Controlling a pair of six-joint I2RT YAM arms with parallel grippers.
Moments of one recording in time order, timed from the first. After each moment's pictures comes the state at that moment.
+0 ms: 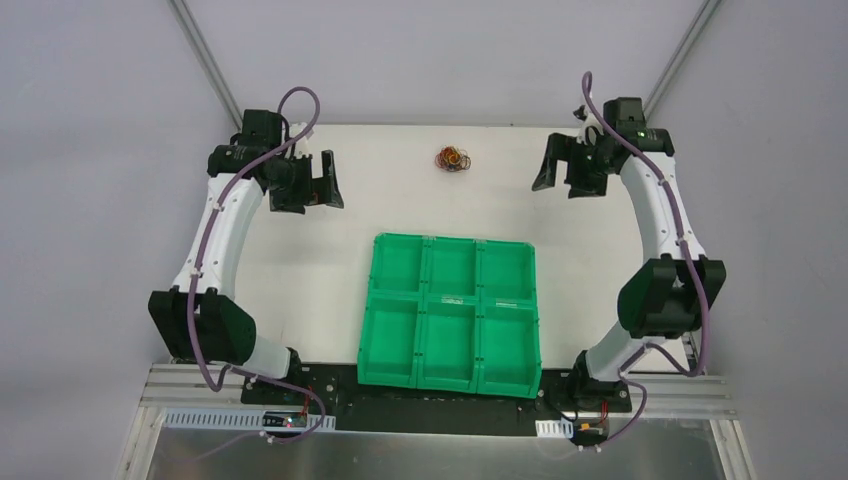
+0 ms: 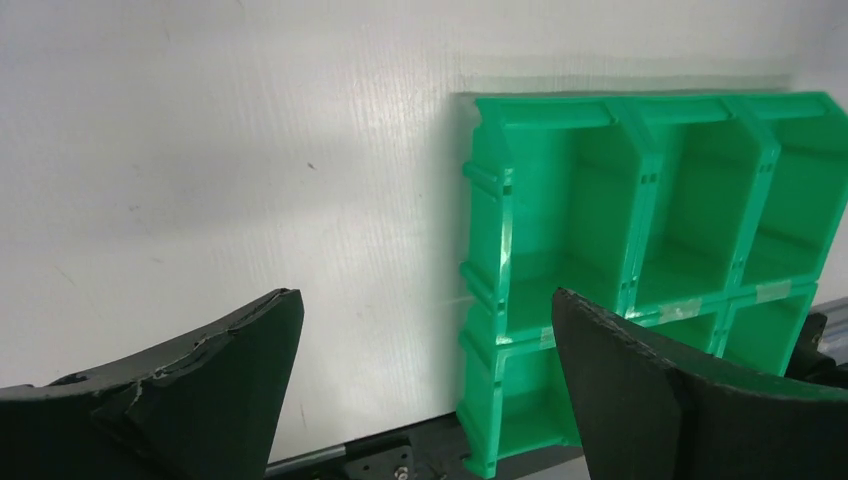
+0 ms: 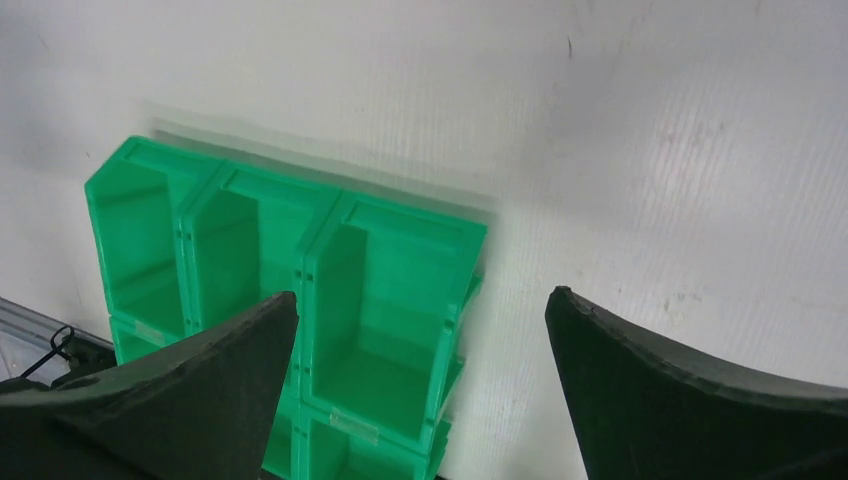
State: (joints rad) left arm -0.04 1.48 1.52 -1.06 0.29 -0.14; right arm 0.00 1.63 1.64 -1.06 -0.37 0.08
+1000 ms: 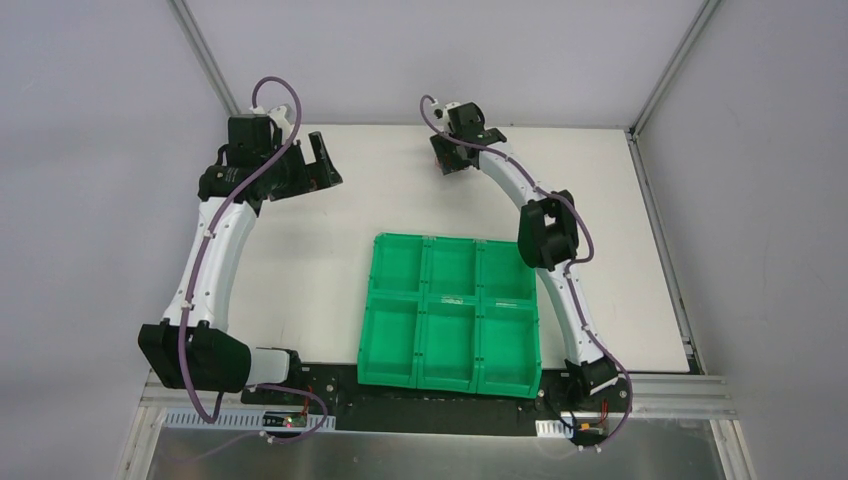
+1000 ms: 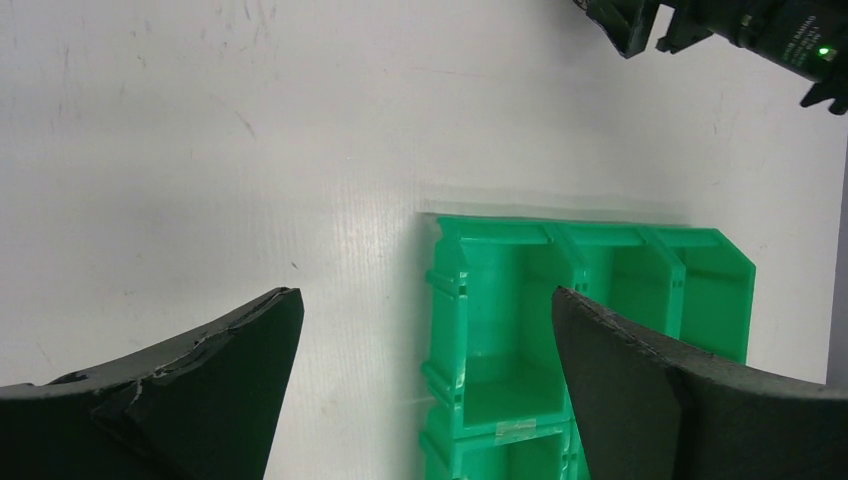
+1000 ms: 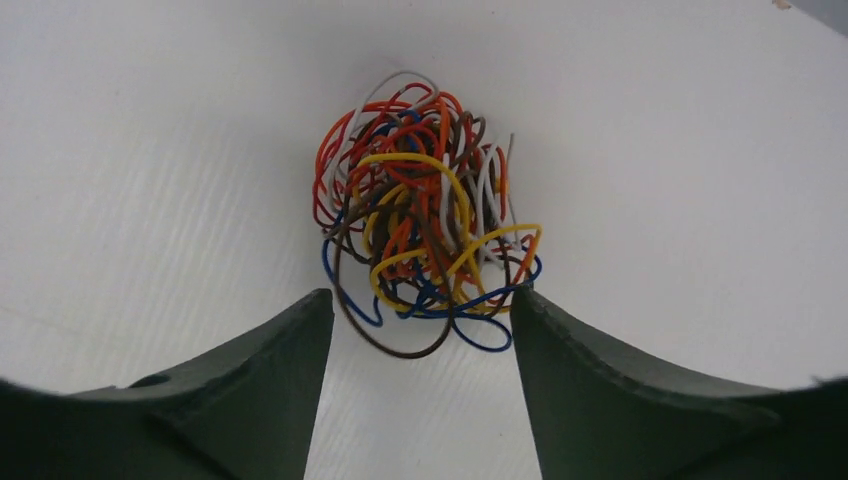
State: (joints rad) left arm -0.05 1.32 1.41 -0.78 0.23 -0.32; right arm 0.46 2.55 2.39 -0.66 0.08 -0.07
